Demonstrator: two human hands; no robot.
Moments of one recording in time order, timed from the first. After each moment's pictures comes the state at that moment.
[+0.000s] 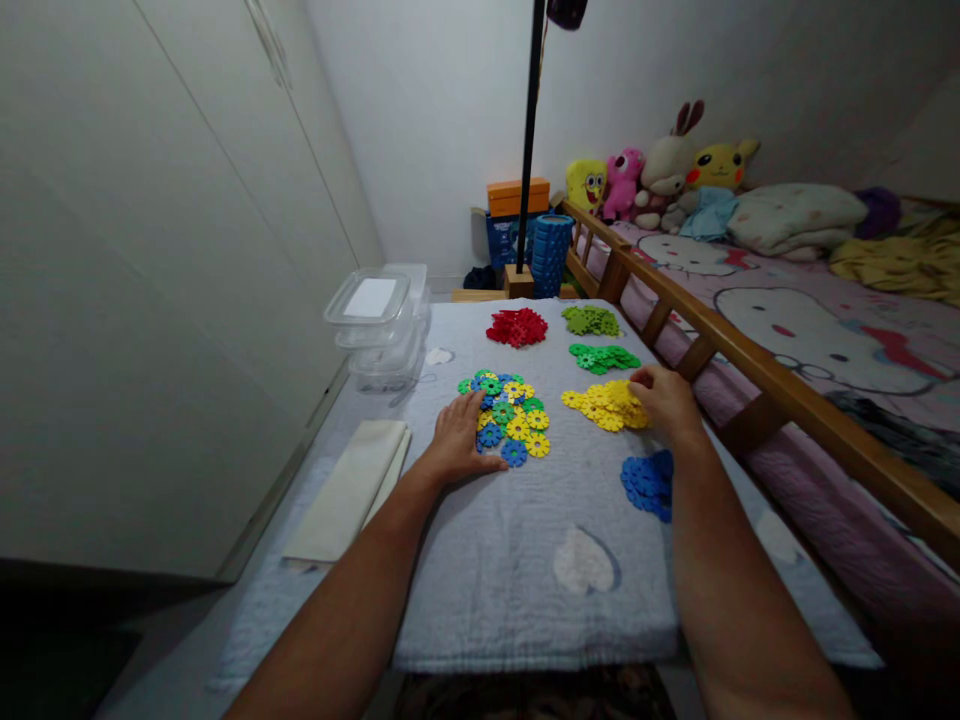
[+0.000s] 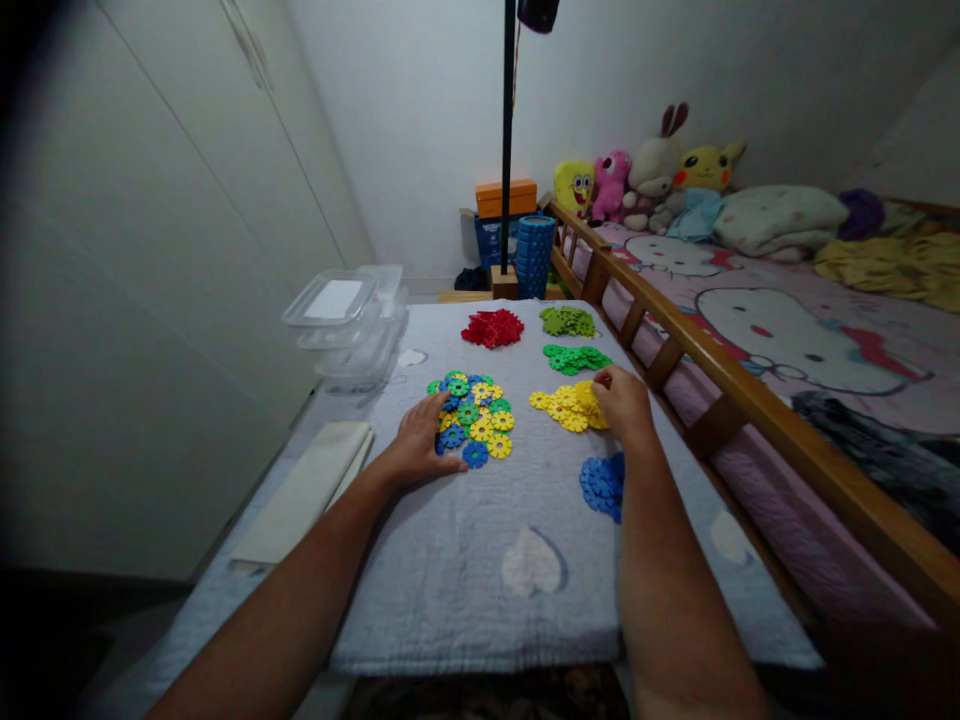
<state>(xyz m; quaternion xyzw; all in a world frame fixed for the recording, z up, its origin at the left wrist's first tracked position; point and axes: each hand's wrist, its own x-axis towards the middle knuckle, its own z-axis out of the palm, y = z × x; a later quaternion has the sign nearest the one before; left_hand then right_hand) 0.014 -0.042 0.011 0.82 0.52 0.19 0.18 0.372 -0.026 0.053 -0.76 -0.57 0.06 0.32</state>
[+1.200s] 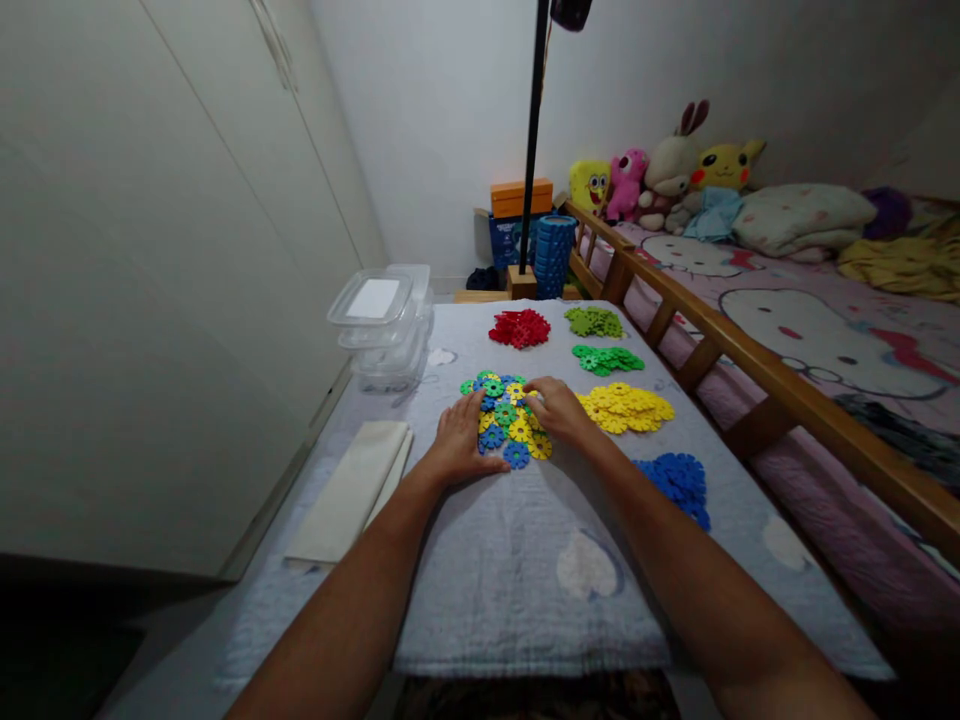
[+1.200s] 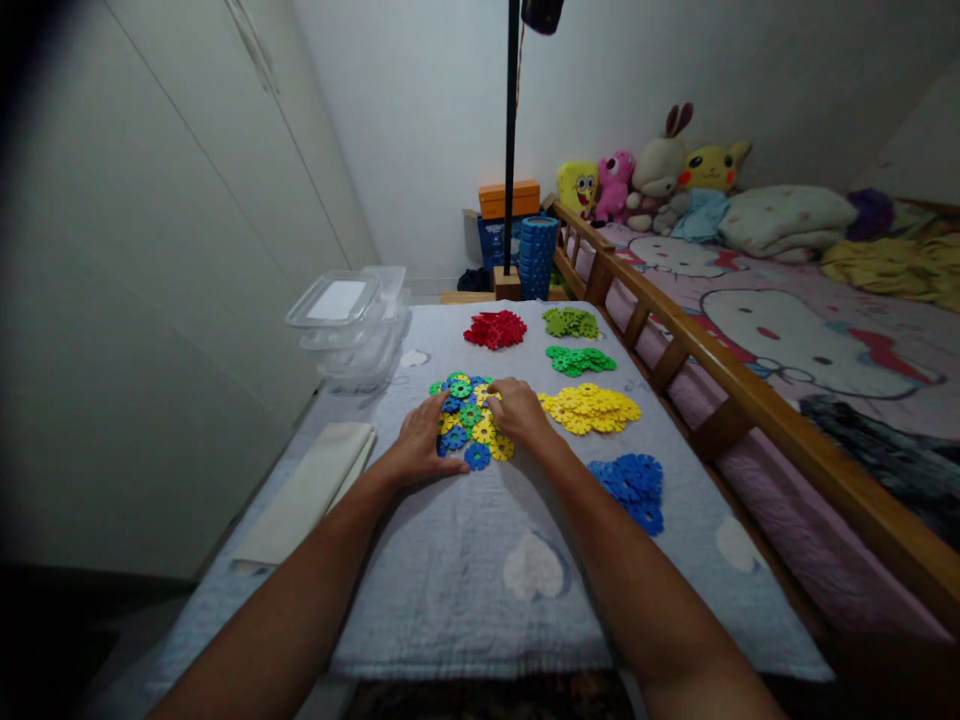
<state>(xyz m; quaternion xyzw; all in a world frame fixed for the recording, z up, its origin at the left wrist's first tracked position) 0.013 -0.042 0.007 0.81 0.51 0.20 0.18 0.232 -0.012 0.038 -0.56 -0.78 0.13 0.25</state>
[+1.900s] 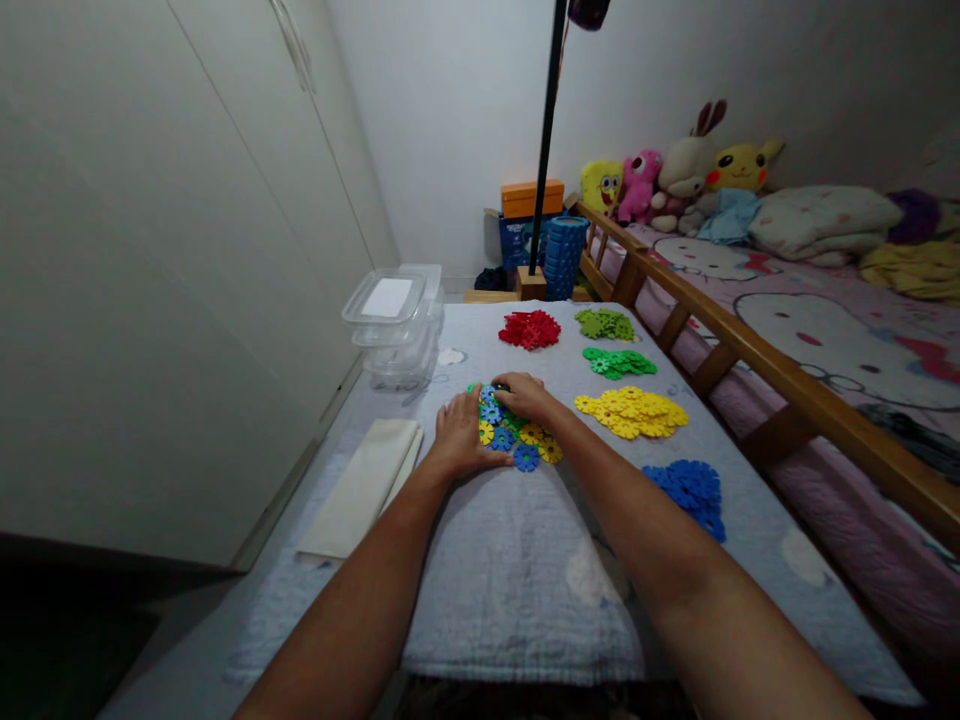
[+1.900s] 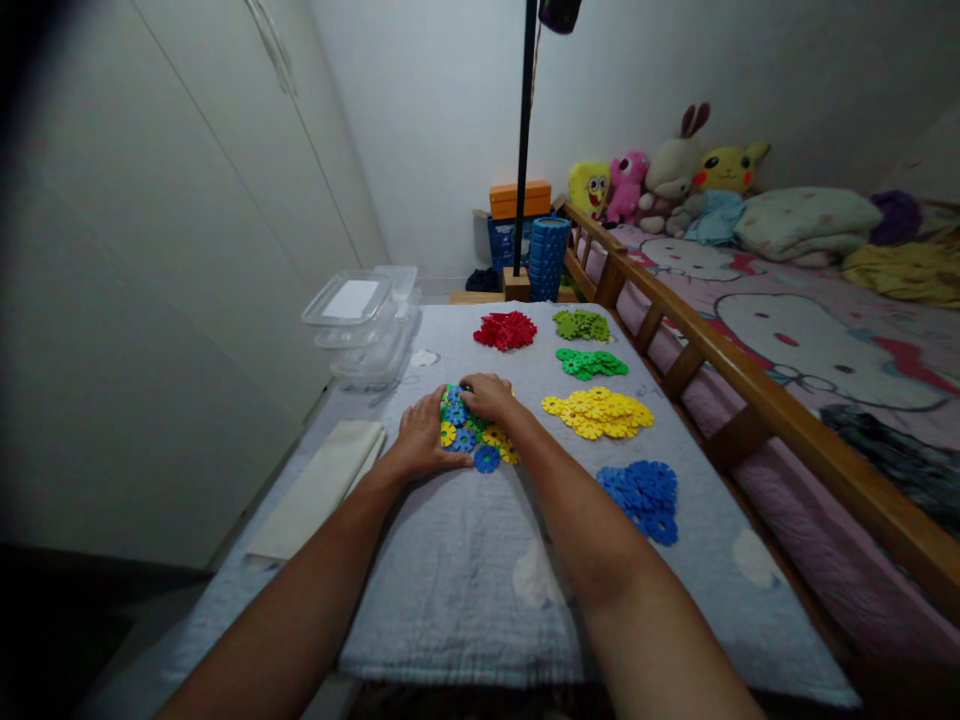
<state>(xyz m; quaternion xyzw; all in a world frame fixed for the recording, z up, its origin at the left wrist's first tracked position) 0.007 -0.038 0.007 0.78 0.57 0.19 0.15 0.174 0.041 0.031 -0.54 -0.81 0.18 0.12</state>
